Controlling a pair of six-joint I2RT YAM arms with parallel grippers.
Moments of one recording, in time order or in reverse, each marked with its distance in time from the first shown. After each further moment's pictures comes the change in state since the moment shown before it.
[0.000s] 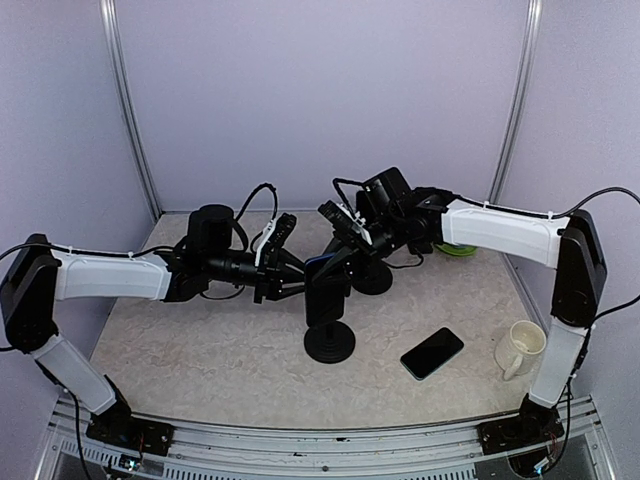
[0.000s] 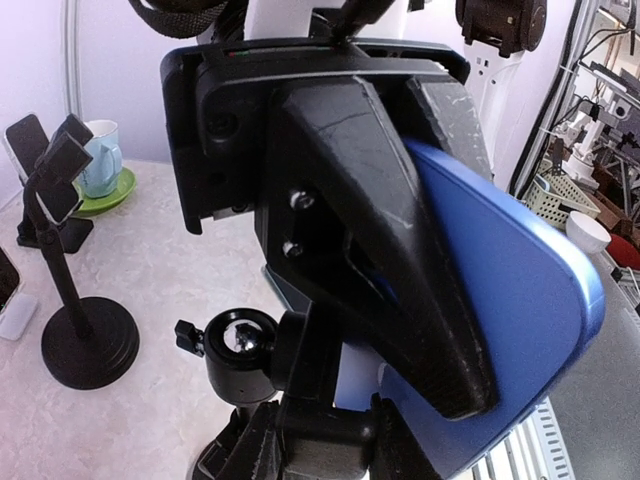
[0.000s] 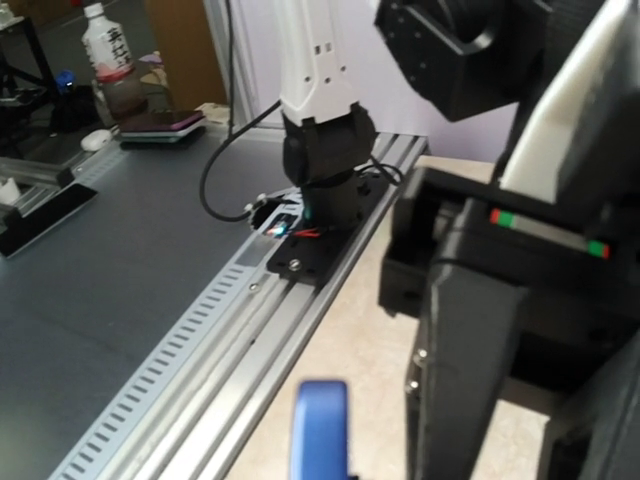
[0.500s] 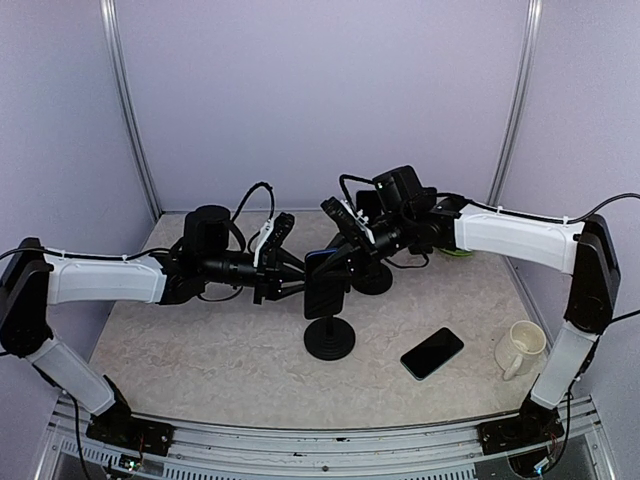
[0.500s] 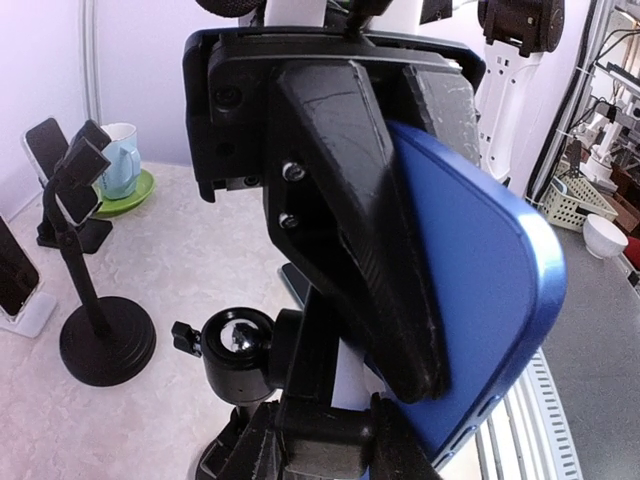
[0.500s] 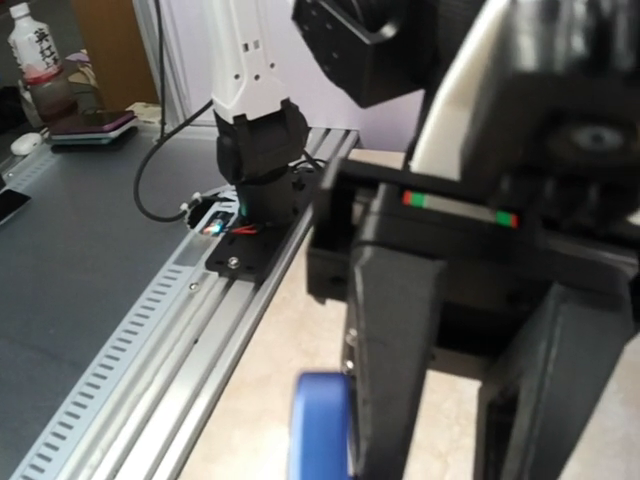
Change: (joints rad) left arm -0.011 -0.039 -0.021 -0.006 -0.067 0.009; right arm -0.002 -0.087 -0.102 0.162 0.130 0.122
